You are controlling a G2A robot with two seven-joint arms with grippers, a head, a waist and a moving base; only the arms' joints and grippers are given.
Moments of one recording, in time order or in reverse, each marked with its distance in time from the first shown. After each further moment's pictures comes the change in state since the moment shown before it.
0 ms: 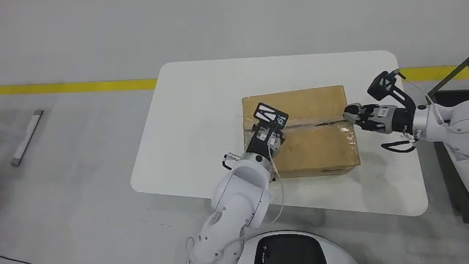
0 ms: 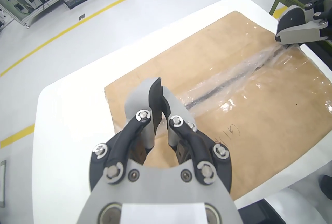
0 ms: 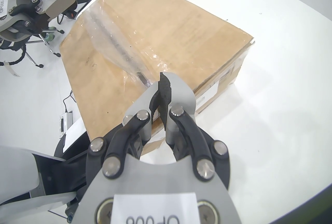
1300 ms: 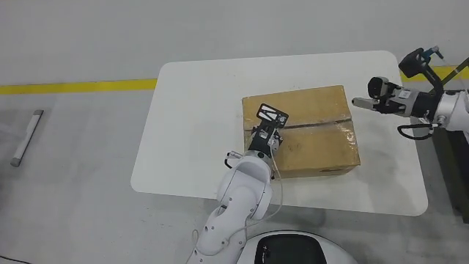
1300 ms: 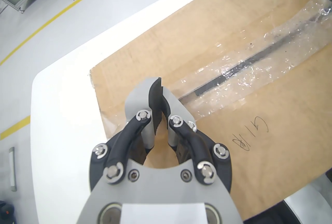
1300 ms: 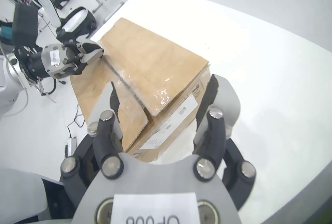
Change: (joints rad) left arm -0.029 -0.021 -0.005 0.094 0.018 0.002 -0.044; right arm -0.005 0.035 0.097 0.003 0.115 0.085 -0.111
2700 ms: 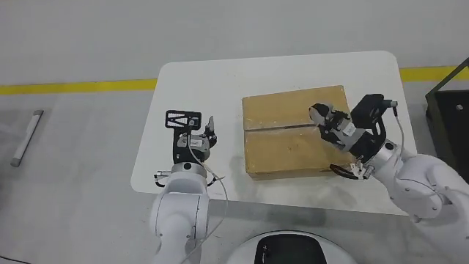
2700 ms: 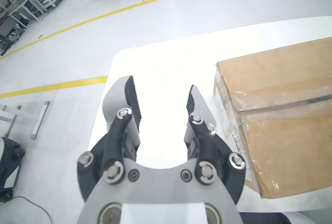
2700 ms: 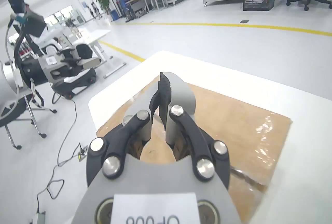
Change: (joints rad) left arm 0.230 0.040 -0.330 -0.392 0.067 0.012 -0.008; right arm -0.269 -0.090 -0.304 -0.442 -0.520 0.326 -0.697
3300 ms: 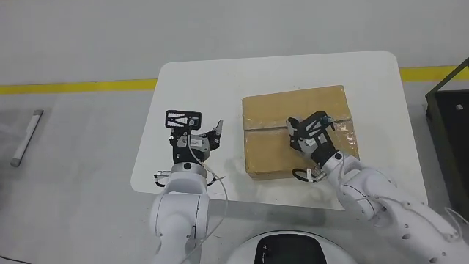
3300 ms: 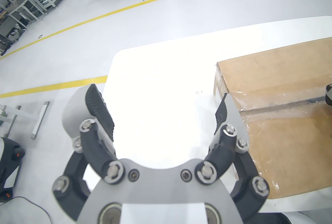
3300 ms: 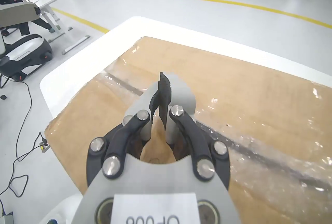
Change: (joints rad) left arm 0.000 0.000 0.000 0.000 0.000 0.000 0.000; right arm 0.127 -0.090 -0.279 0.163 -0.229 0.321 0.008
